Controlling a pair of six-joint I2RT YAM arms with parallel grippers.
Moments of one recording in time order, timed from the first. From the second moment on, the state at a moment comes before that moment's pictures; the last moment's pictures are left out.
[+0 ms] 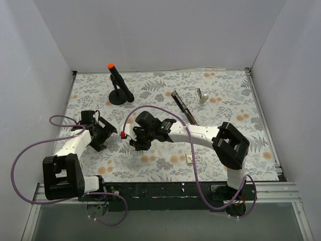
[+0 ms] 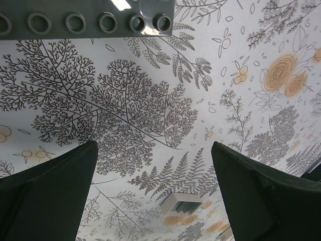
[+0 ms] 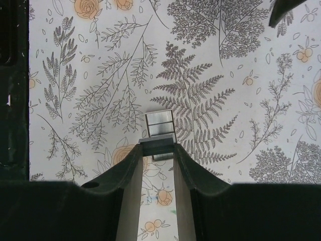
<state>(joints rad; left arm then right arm) 0.10 1.29 0.67 -0.50 0.12 -0.82 1.09 1.88 1.38 -0.32 -0.39 -0.42</state>
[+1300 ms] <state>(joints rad) 0.10 1.22 0.67 -0.49 0.12 -0.82 1.12 2.03 1.45 -0.33 -0.37 -0.45</state>
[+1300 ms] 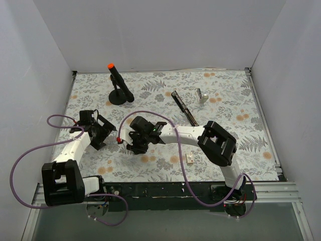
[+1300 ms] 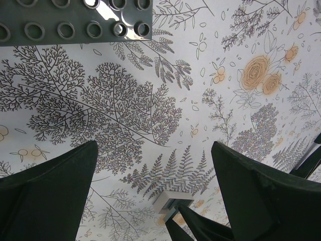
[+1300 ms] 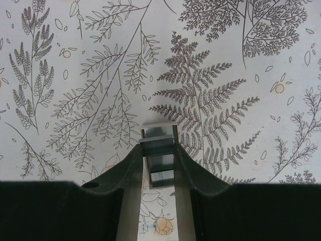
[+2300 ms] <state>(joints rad) 0.10 1.21 0.67 -0.49 0.12 -0.82 1.13 2.05 1.46 -0.33 -0.33 -0.43</state>
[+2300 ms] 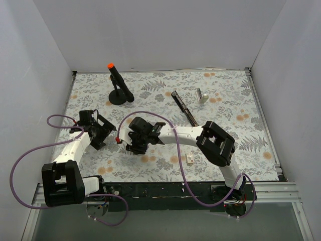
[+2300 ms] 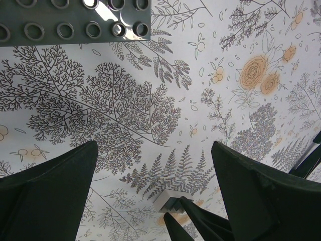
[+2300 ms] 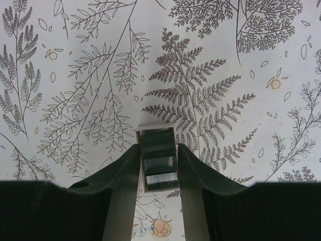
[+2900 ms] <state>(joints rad) 0.10 1.19 0.67 -0.48 0.15 -0.81 1.13 2.00 1.45 -0.31 -0.32 -0.31</state>
